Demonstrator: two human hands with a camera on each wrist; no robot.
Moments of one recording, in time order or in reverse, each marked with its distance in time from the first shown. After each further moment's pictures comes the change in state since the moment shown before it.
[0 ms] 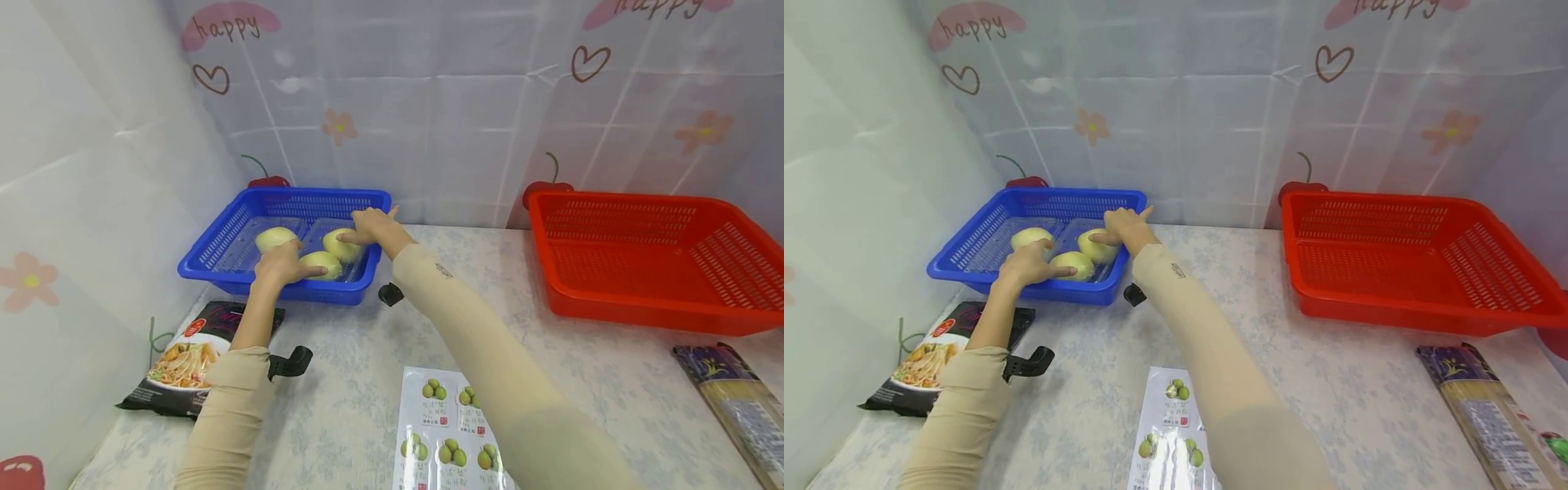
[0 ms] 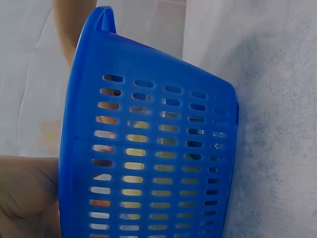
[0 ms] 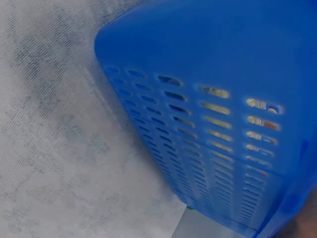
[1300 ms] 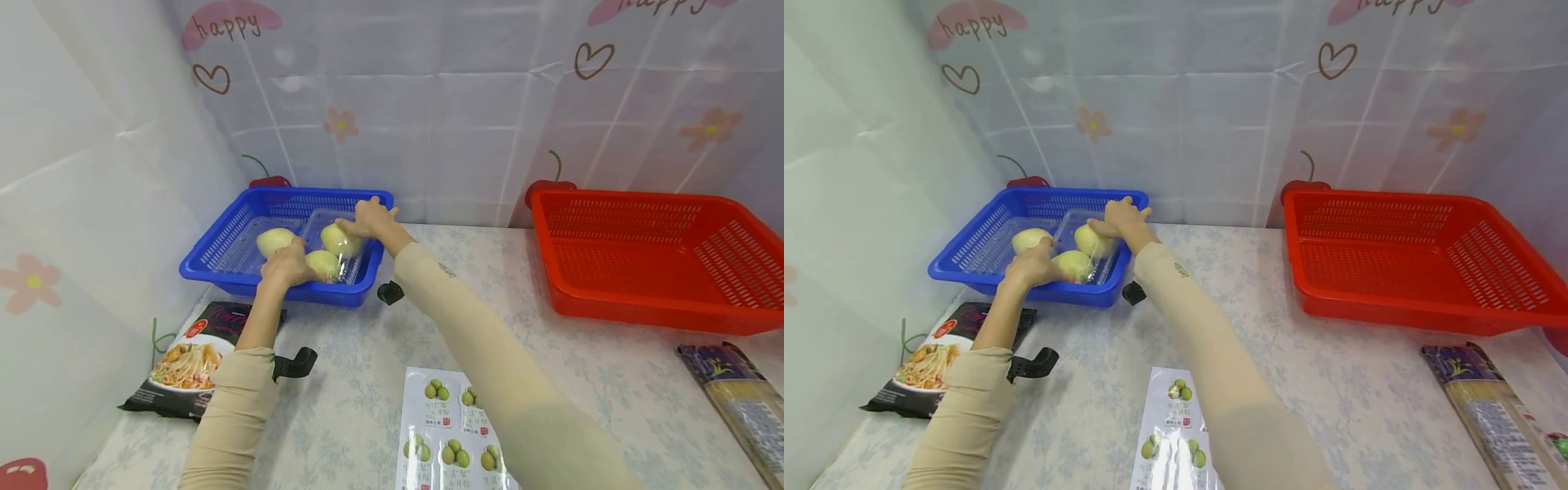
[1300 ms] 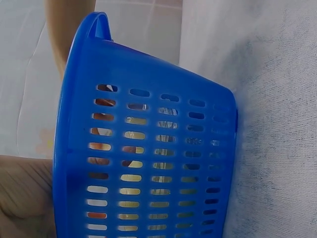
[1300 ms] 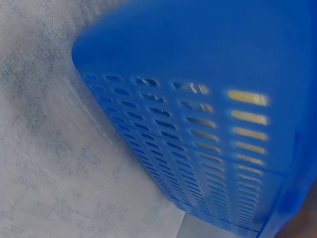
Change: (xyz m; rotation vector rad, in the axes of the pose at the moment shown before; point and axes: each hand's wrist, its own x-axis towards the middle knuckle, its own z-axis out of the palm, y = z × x) left_hand -0.001 0.008 0.001 -0.033 -0.040 -0.058; right_hand 0.006 -0.005 0.001 0.153 0.146 0.085
